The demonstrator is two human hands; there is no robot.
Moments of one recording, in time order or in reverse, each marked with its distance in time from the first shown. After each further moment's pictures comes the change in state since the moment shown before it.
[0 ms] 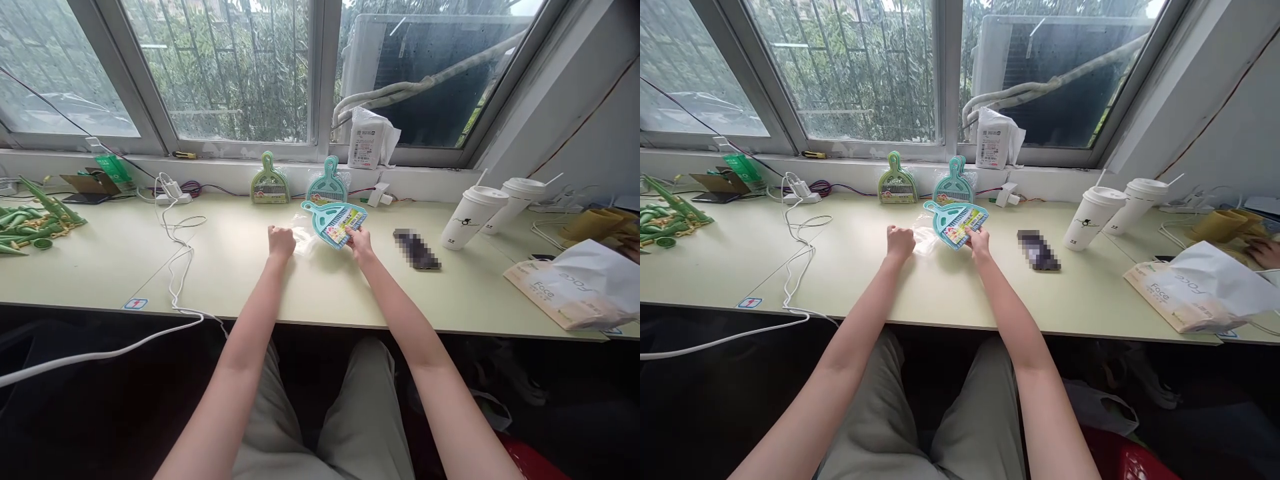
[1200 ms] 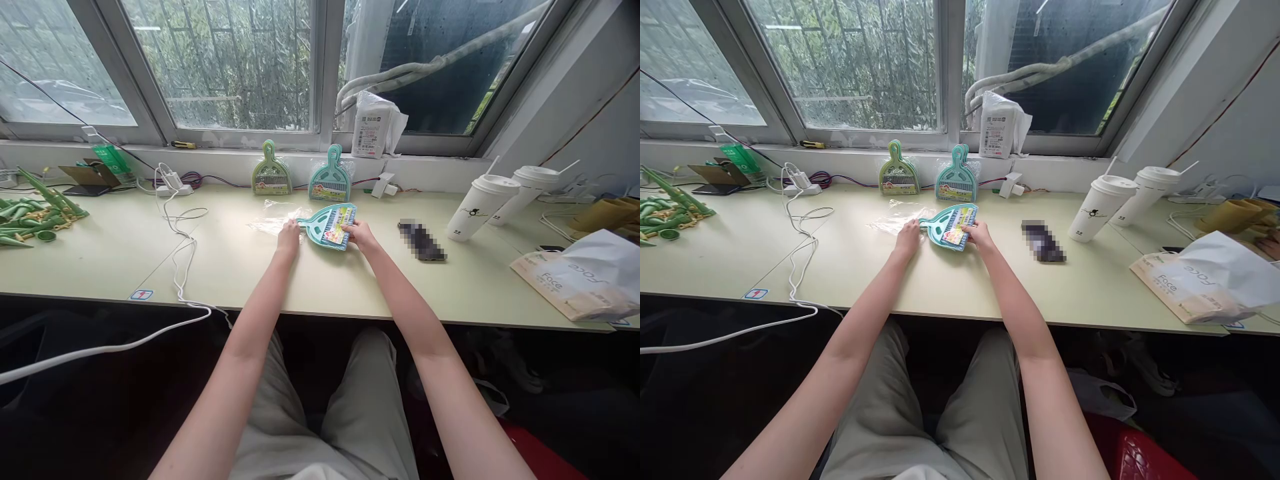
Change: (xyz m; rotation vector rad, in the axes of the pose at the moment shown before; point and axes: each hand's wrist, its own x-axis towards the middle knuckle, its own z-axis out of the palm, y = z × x) left_hand -0.014 0.002 0.008 1.200 -0.324 0.250; right_hand 0.004 0.002 -0.005 -0.256 -0.142 0.081
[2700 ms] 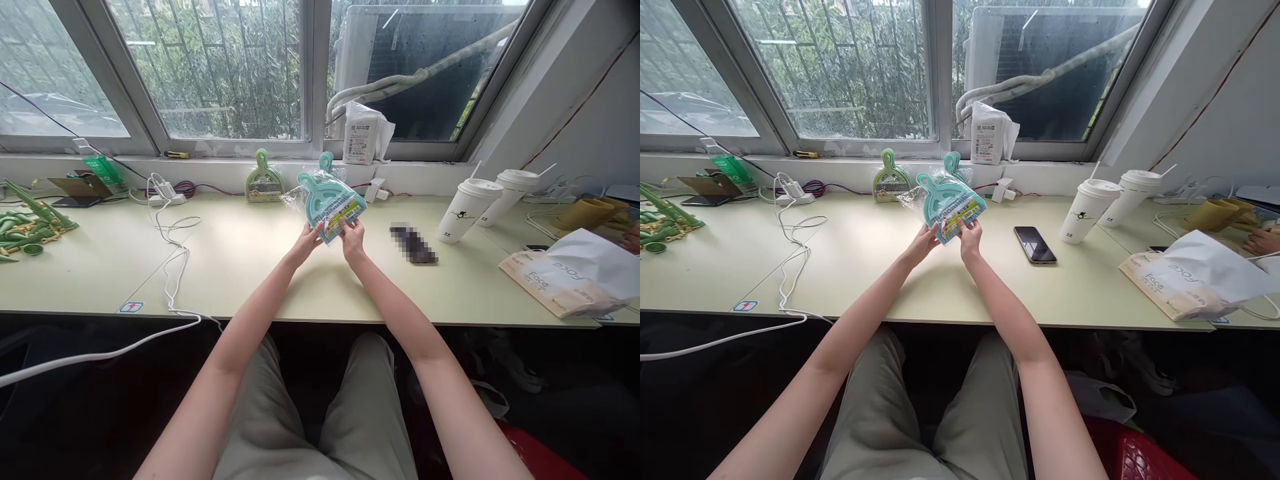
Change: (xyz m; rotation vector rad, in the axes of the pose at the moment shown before) left_hand -0.008 0.064 -0.004 -1.388 -0.190 0.141; right_hand -0.015 -0.002 0.026 0.374 0.129 -0.287
